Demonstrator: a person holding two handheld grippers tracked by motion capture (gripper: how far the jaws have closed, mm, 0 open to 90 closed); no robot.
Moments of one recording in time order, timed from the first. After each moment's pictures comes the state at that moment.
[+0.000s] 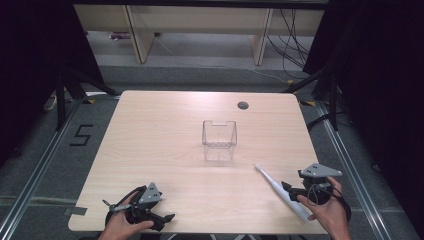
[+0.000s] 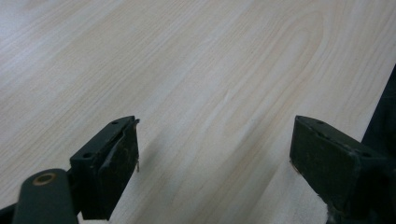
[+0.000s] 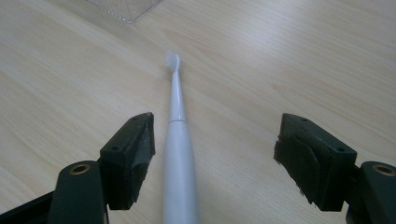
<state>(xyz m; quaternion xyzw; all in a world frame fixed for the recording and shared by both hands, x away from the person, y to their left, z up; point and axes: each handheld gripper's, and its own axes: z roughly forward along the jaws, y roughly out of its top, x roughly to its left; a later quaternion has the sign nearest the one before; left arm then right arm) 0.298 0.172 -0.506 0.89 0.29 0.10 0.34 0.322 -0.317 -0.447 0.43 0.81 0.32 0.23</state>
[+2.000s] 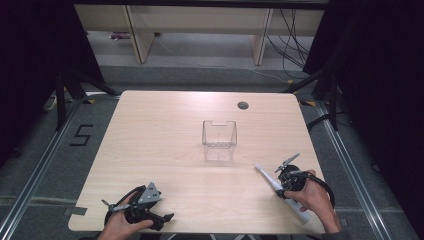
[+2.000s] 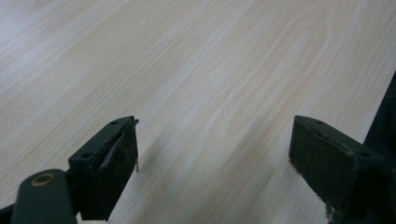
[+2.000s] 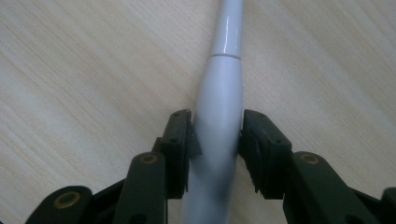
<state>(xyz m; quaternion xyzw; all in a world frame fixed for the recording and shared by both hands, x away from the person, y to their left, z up) 0.298 0.174 -0.505 0.89 0.29 0.11 0.34 0.369 -0.279 -0.470 0.40 0.91 0.11 0.06</state>
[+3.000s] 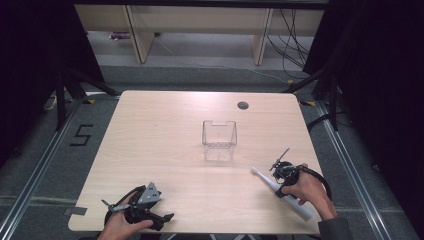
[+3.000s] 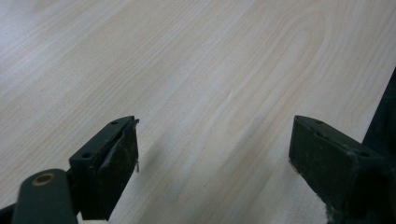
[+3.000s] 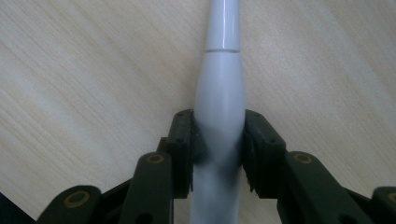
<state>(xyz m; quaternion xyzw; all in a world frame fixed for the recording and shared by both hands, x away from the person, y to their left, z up) 0.298 0.173 -0.504 0.89 0.29 0.11 0.34 0.390 -0.269 -0.473 0.38 0.92 0.04 0.02</state>
